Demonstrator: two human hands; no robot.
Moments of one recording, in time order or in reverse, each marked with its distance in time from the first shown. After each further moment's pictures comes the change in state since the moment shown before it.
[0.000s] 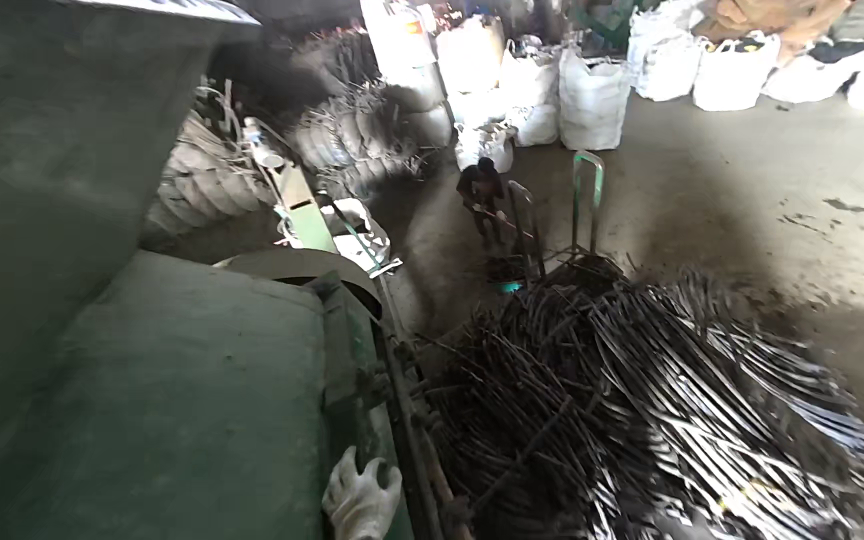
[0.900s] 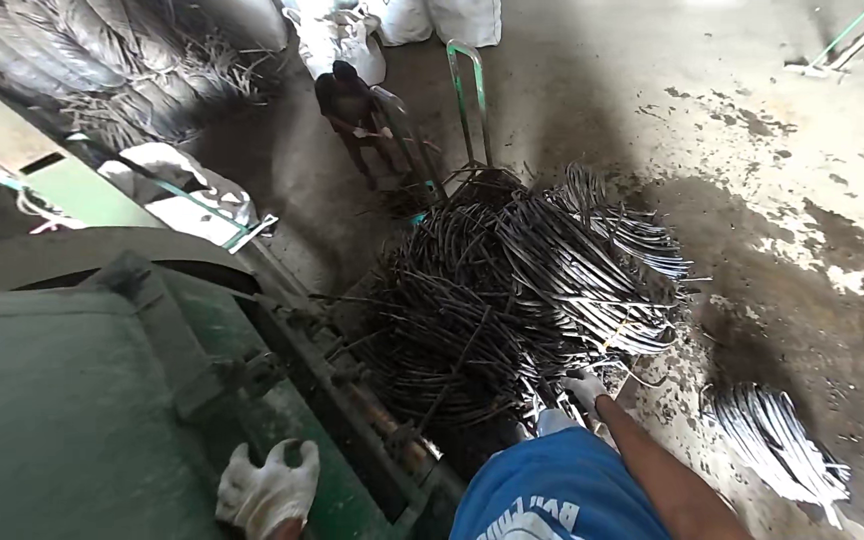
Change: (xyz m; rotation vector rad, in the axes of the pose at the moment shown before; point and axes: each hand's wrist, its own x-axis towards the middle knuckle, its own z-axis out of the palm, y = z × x) left_hand 0.017 -0.008 0.002 0.028 -0.042 0.040; right_hand 0.102 0.068 0.040 0.186 -0.158 0.118
